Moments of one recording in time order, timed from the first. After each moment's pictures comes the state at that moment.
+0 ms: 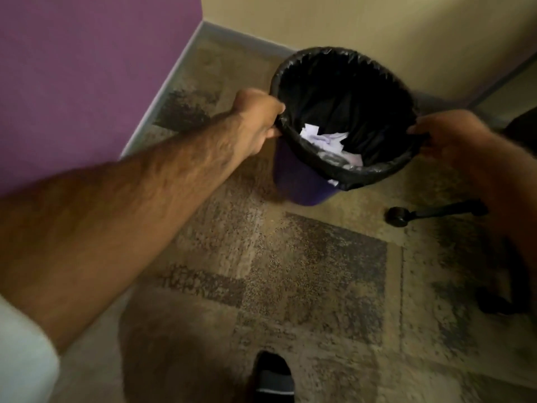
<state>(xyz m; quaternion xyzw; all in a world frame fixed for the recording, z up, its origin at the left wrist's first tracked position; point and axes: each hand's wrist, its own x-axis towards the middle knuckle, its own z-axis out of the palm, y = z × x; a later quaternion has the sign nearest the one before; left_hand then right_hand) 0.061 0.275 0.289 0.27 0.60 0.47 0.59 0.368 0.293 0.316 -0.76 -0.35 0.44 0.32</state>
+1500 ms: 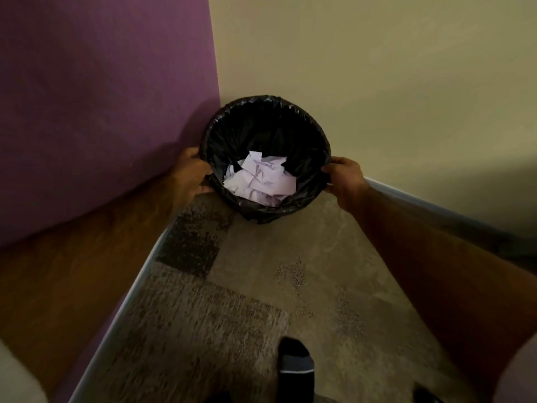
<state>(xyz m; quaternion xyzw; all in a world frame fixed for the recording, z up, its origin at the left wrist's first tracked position) -0.145 0.707 0.269 0.17 0.71 0.39 0.56 0.148 0.764 0.260 -0.69 -0.34 0.56 0.32</state>
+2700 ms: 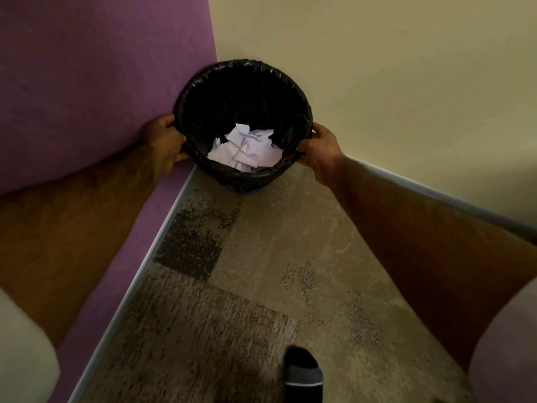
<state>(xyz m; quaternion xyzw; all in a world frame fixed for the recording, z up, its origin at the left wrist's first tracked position) -0.199 0.777 0.213 0.21 0.75 0.41 0.48 0.088 0.824 0.210 -0.59 -0.36 0.64 0.33</state>
